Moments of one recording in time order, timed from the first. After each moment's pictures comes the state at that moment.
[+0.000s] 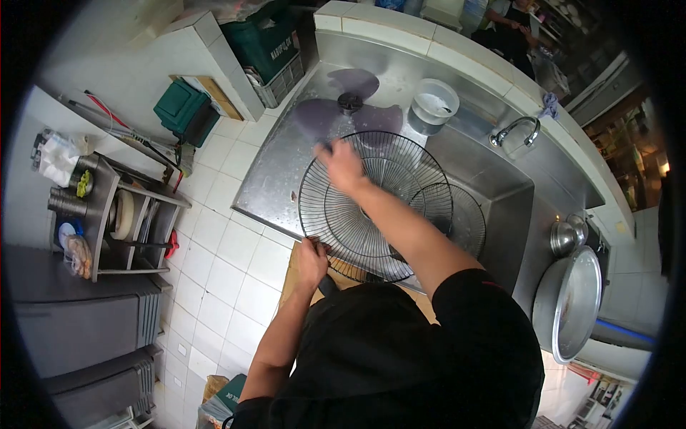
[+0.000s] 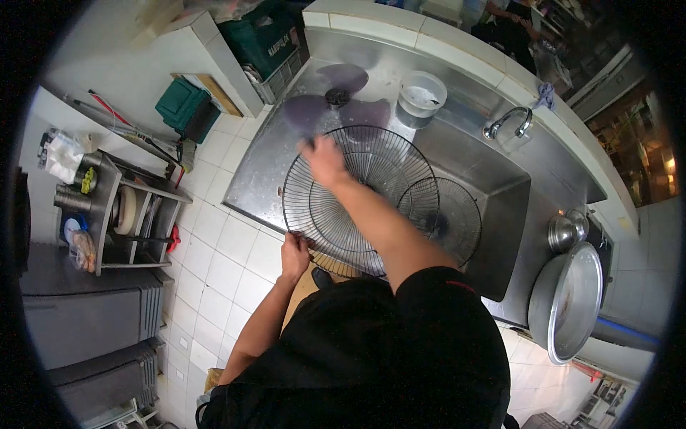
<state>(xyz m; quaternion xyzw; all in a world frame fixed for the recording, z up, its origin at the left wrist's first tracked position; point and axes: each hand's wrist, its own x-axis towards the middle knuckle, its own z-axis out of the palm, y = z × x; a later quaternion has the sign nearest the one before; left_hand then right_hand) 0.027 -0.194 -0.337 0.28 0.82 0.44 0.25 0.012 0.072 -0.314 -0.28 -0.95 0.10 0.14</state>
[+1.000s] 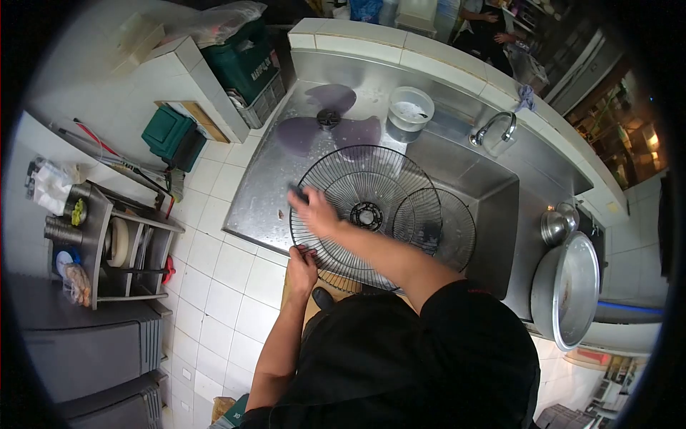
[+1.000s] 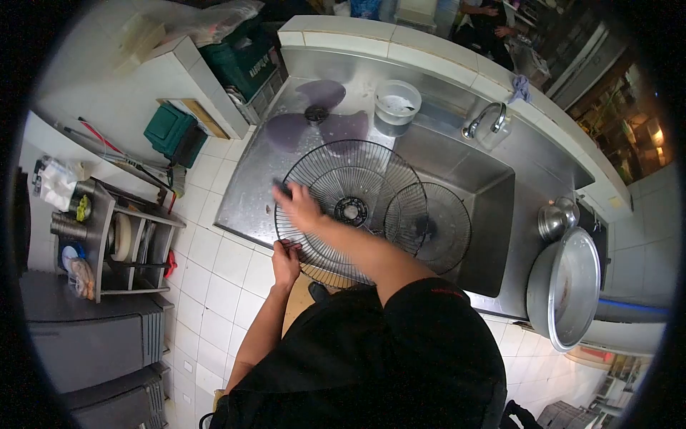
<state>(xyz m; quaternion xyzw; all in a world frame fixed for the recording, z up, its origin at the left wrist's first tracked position) 0.014 -0.185 -0.370 0.32 0.82 0.43 0.20 0.034 -0.001 -0.362 -0.19 -0.92 0.23 0.25</state>
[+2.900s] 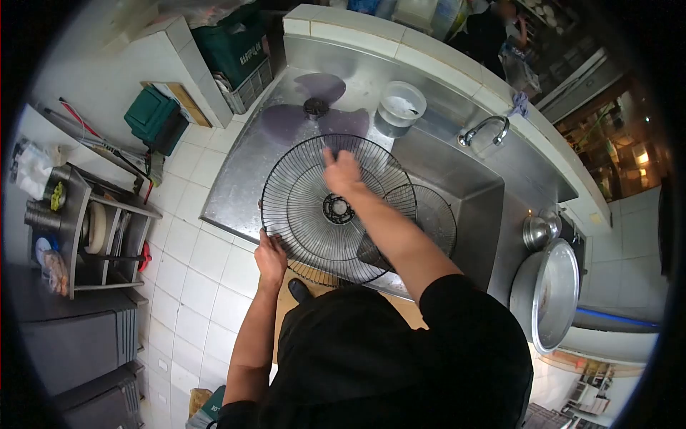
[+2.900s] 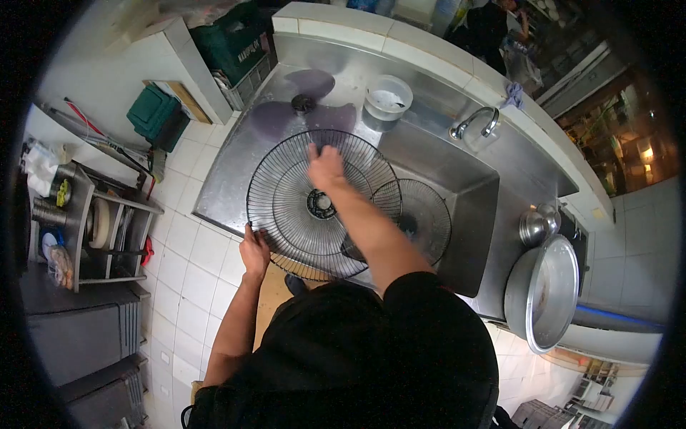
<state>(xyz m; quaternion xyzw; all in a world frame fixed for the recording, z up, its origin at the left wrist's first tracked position) -0.006 -0.177 -0.343 0.32 0.87 0.36 0.10 0.077 0.114 -0.334 -0.37 -0.92 0.10 0.06</state>
